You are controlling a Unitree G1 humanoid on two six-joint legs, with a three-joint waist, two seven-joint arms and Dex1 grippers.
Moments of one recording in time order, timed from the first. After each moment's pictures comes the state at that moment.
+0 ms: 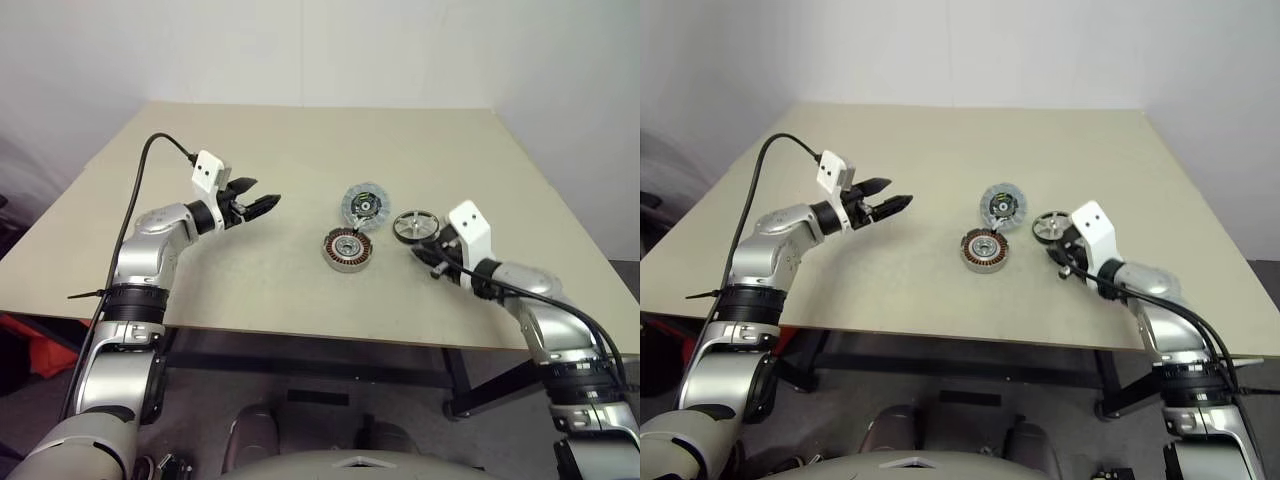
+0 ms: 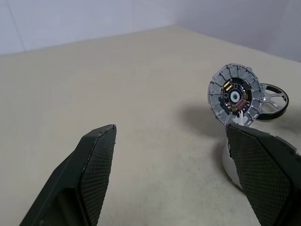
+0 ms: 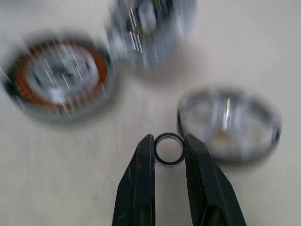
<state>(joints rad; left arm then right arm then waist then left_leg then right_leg) -0.66 0.41 0.08 0.37 -0.31 0.37 -0.84 -0.33 -0.60 -0.01 -0.06 0.20 0.52 0.69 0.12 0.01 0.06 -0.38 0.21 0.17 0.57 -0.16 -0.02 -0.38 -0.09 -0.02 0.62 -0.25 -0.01</state>
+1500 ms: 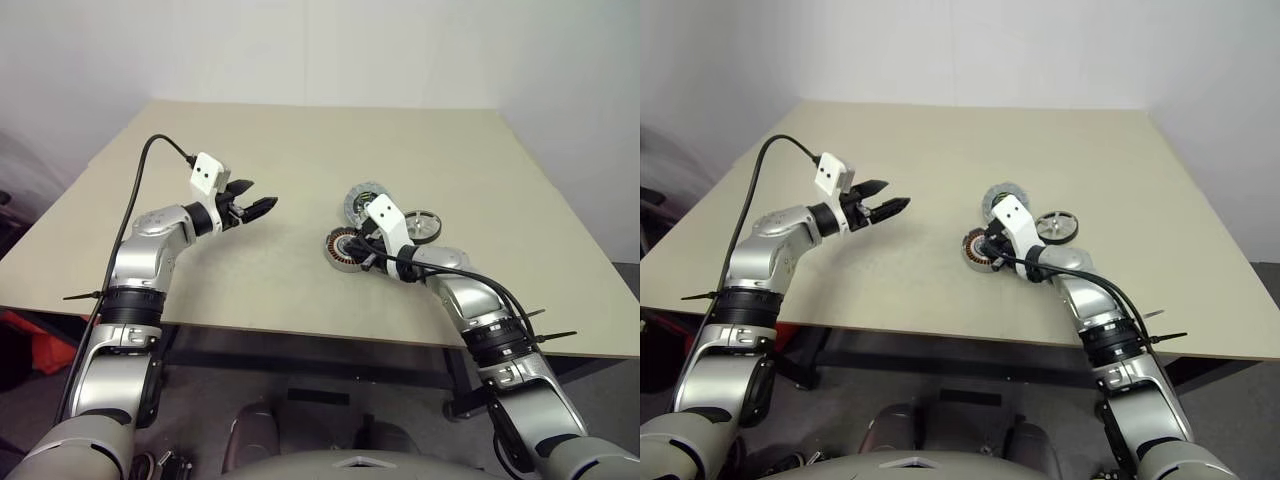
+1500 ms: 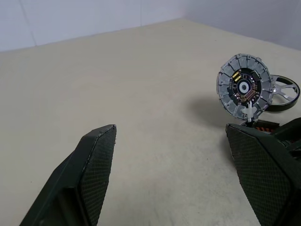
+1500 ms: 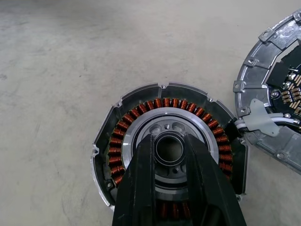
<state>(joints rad) -0.64 0.43 0.07 0.35 -0.30 0.37 -0.81 -0.50 -0.37 0.21 0.17 0.11 0.53 0.65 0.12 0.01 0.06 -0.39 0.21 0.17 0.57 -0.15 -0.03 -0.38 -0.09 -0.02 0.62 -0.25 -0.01</state>
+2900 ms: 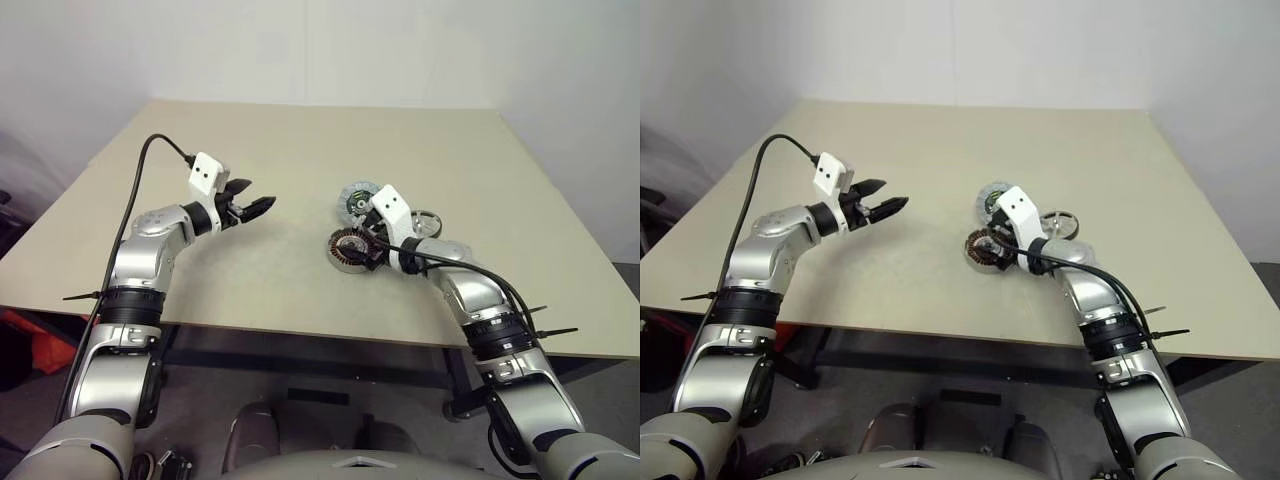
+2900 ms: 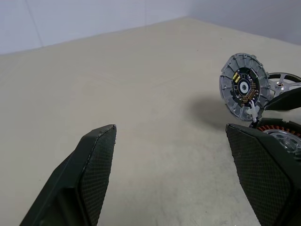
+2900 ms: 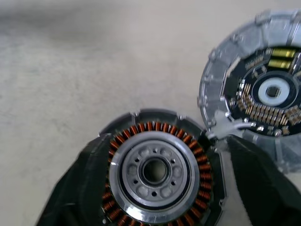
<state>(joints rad) -0.64 0.43 0.07 0.35 -0.29 0.35 -0.80 -0.52 -0.36 0.17 0.15 0.13 0.52 0.66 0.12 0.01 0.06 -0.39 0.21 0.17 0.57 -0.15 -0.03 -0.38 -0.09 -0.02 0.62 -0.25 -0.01</state>
